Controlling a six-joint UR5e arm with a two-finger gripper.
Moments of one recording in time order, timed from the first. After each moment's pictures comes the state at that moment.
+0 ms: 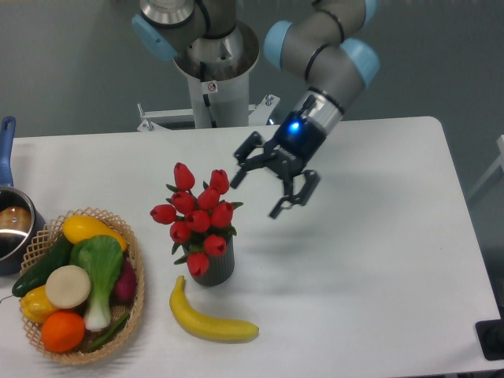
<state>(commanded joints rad) 2.93 -1.65 -2.01 -0.80 0.68 1.58</state>
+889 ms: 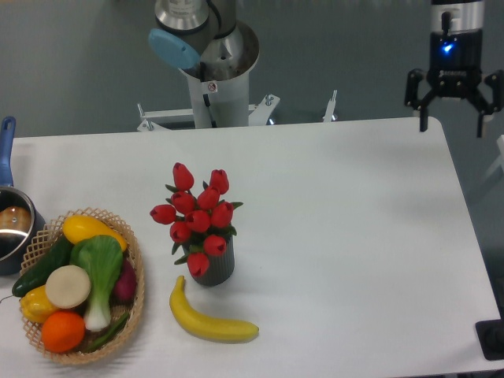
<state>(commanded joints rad) 3.16 -1.65 -1.75 -0.89 1.21 1.84</state>
